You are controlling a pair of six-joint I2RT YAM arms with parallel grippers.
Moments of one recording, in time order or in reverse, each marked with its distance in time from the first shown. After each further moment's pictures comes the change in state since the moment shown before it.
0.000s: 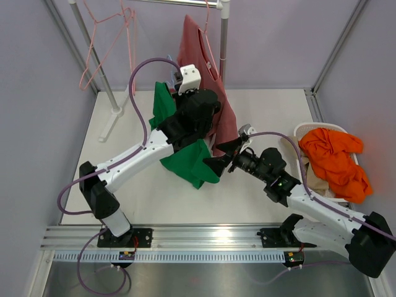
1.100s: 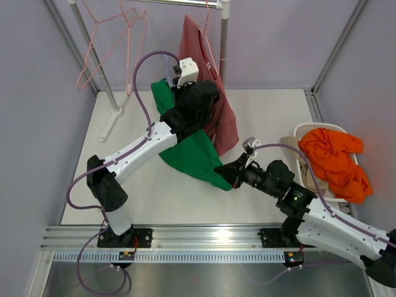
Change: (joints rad) left arm 0.067 0.073 0.058 -0.002 -0.005 0.008; right arm 0.163 -0.214 0.023 -0.300 0.161 0.025
